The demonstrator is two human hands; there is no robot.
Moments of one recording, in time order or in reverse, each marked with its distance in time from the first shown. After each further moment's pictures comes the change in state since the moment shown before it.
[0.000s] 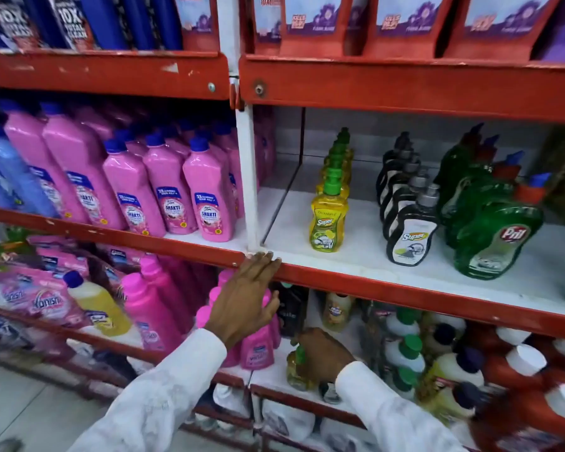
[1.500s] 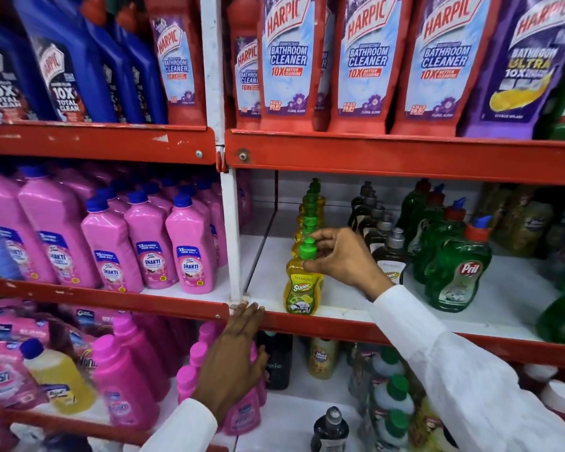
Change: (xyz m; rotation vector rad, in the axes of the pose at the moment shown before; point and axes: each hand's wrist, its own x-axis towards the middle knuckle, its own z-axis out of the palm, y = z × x) left_hand -0.007 -0.004 0.012 -0.162 0.048 -0.036; right_hand -0.019 -0.042 -0.243 0.506 0.626 -0.055
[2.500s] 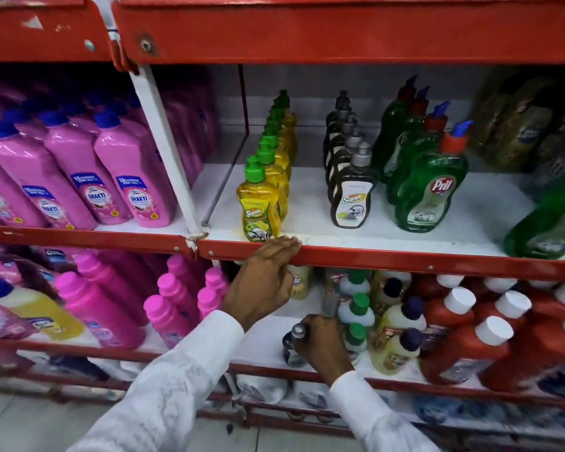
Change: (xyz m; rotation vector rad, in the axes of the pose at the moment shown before) left_hand 0.038 0.095 0.043 -0.171 -0.098 0.172; right_hand -0.174 0.196 0.116 -0.315 -0.145 0.378
